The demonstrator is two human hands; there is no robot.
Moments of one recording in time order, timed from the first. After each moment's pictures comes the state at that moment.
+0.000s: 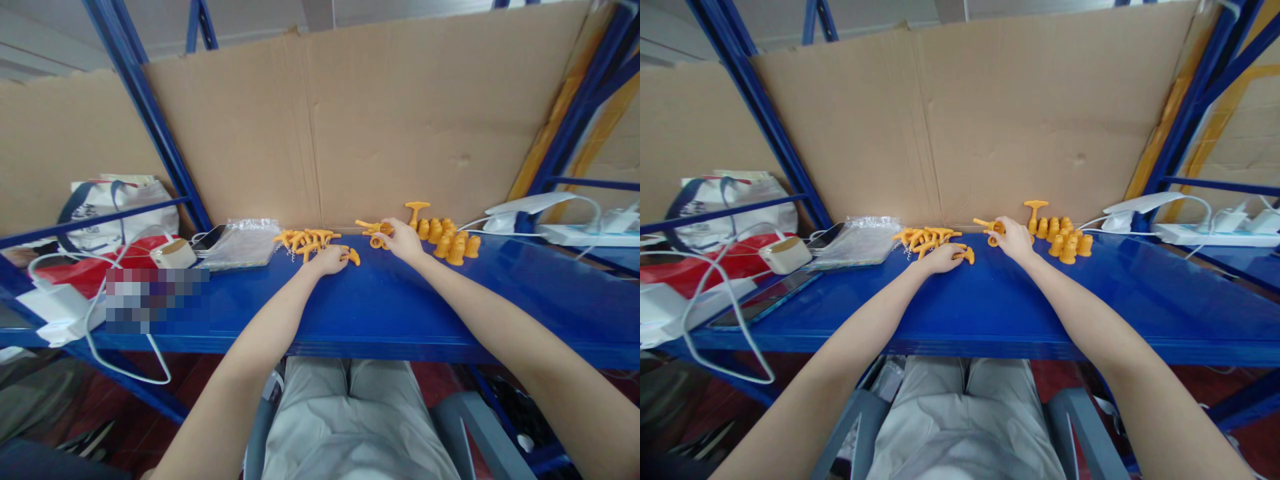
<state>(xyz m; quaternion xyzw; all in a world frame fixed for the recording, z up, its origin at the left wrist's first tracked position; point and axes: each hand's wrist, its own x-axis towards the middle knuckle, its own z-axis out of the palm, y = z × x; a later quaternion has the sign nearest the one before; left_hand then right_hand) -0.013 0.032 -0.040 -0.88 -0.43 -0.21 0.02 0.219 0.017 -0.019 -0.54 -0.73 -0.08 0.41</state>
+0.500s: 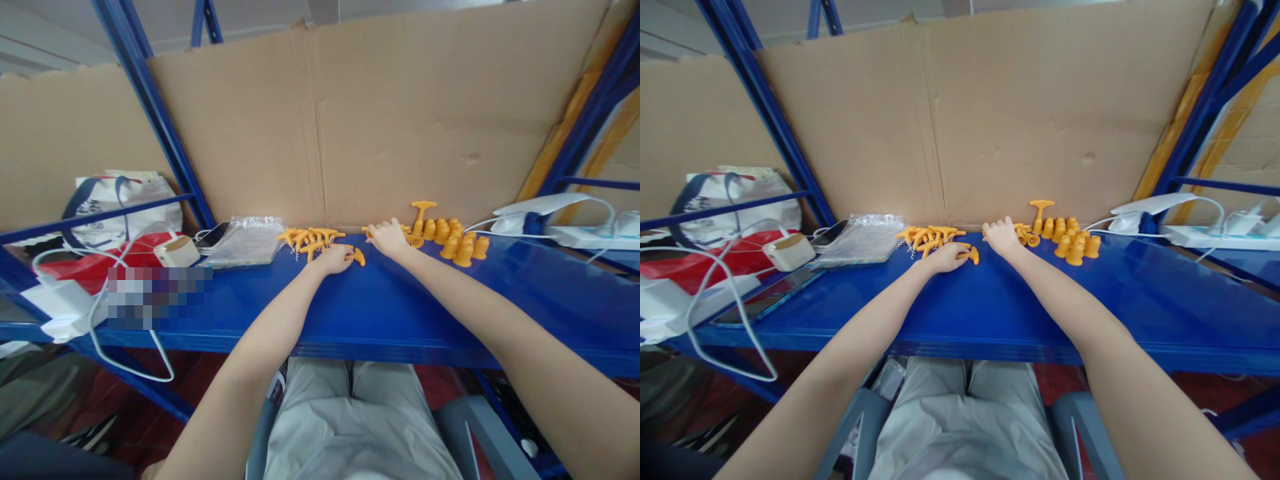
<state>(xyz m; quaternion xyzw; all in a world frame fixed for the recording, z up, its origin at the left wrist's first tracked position) -0.011 0.027 -0.032 -0.89 -0.43 -0.14 0.02 0.176 0.026 -0.008 -0.55 -0.78 -0.26 0.10</state>
